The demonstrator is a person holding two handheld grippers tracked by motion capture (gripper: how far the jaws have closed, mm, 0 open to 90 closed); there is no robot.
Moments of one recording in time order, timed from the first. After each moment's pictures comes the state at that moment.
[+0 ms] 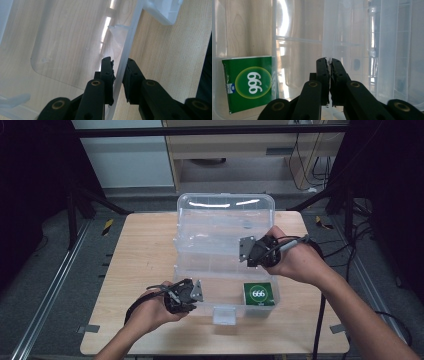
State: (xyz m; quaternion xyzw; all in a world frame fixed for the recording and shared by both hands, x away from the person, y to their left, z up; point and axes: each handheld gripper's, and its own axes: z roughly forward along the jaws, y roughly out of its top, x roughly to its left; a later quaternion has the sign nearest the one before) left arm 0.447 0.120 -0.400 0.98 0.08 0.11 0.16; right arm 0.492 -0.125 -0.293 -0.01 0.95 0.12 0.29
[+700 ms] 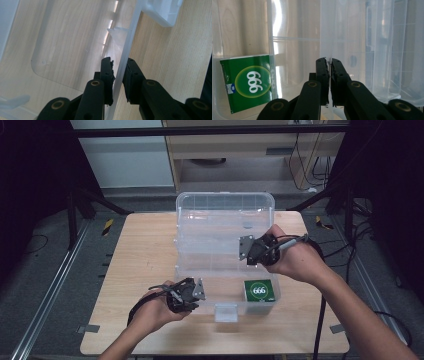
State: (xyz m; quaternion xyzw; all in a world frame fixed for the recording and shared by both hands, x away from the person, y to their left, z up) left arm 0.449 0.113 -0.402 0.97 0.09 0.12 0.17; right arm 0.501 -0.123 -0.294 -0.01 0.95 0.10 0.30
